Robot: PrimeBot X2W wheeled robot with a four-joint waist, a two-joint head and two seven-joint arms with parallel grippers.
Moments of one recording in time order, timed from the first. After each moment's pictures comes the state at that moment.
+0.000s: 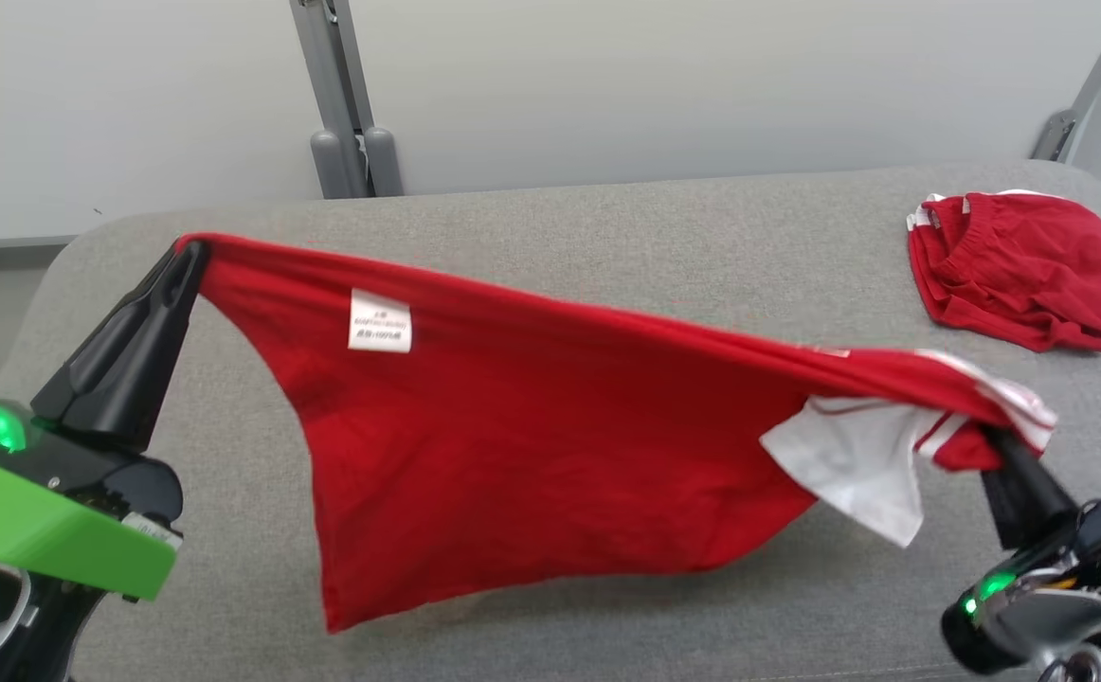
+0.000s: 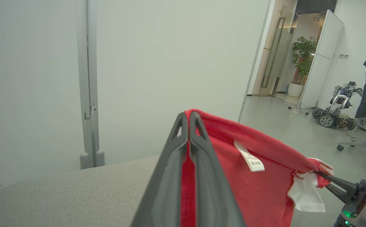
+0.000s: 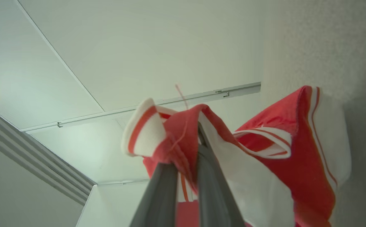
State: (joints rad) left arm -0.16 0.60 -0.24 -0.57 -0.98 0.11 0.13; right arm 0.11 0.02 -0.24 -0.06 1.79 -0.13 0.39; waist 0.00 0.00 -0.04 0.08
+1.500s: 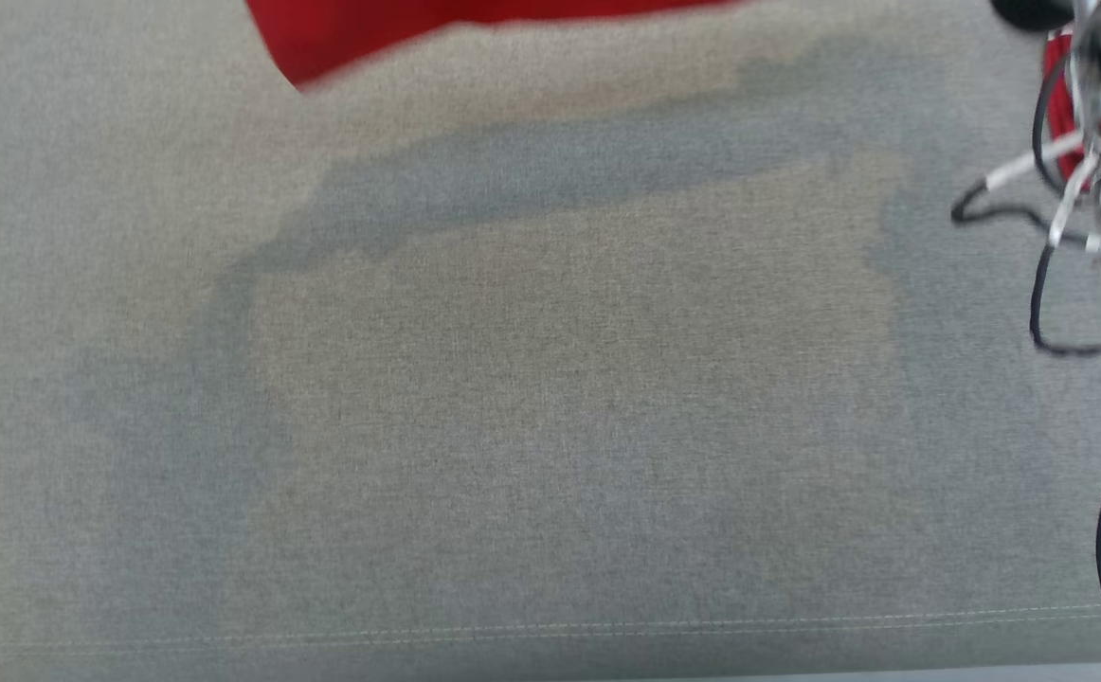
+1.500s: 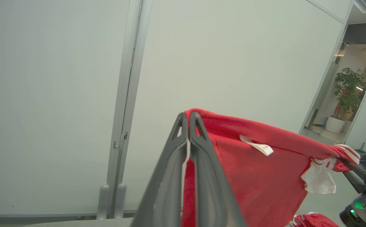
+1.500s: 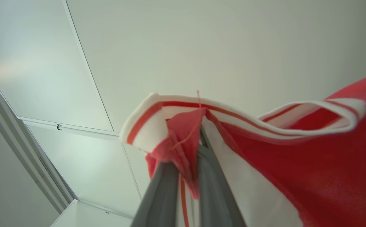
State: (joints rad) left arm -0.86 0.48 -0.21 -0.15 -1.02 0.10 0.20; right arm -0.94 -0.24 0.22 0.28 1.84 -0.13 -0.25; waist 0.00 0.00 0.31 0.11
